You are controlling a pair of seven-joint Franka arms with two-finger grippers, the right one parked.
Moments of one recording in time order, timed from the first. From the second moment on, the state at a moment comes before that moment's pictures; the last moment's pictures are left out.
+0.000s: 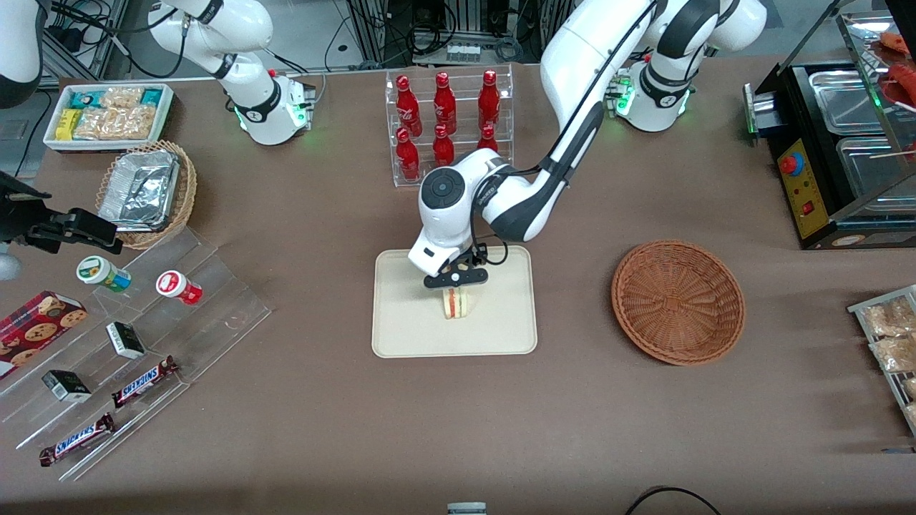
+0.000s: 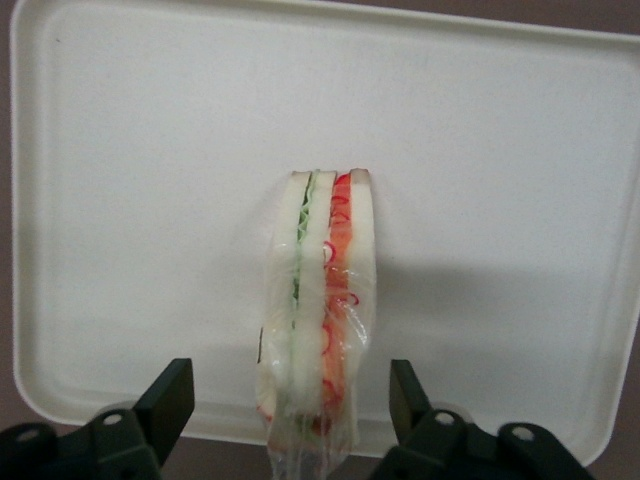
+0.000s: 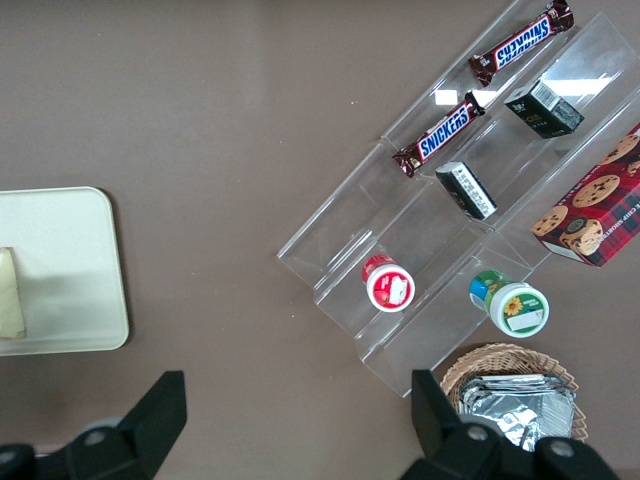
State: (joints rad) arm -0.79 0.72 -0.05 -1.41 0.06 2.12 -1.00
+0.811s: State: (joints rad) arm -0.55 0.29 -0.03 -1.39 0.06 1.54 -0.99
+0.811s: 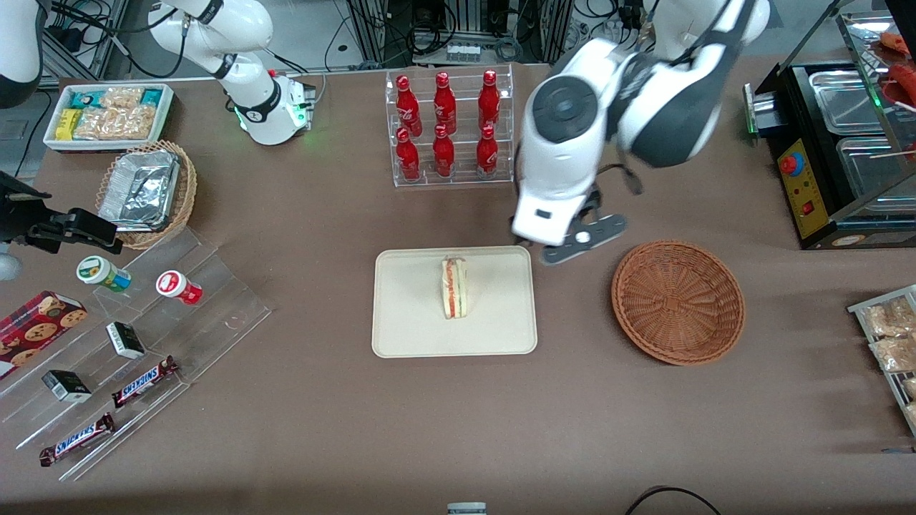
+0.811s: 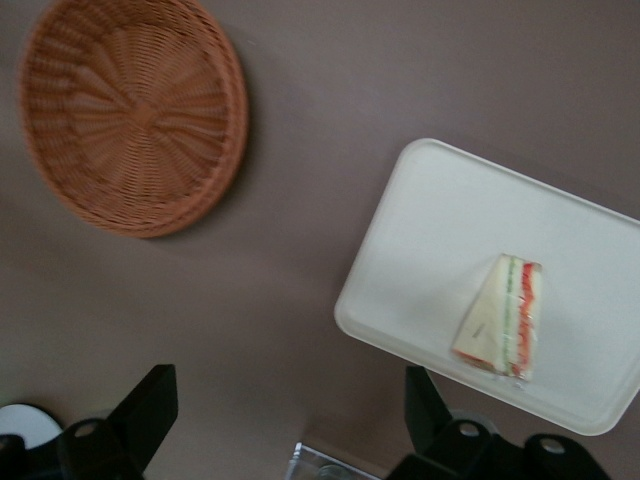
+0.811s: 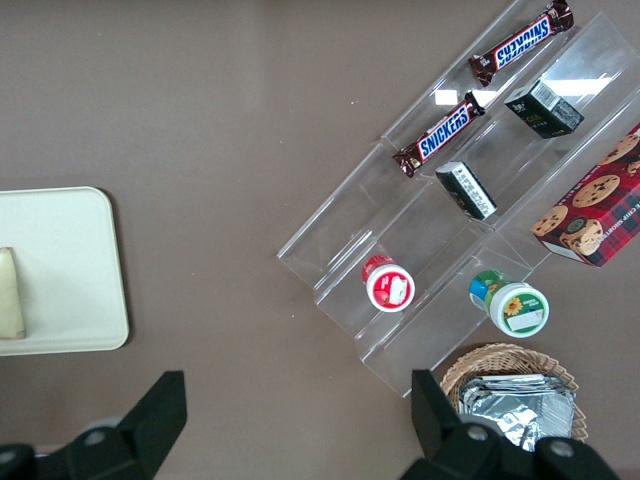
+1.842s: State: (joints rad) arm -0.01 0.00 0.01 -1.43 0.05 1.26 -0.05
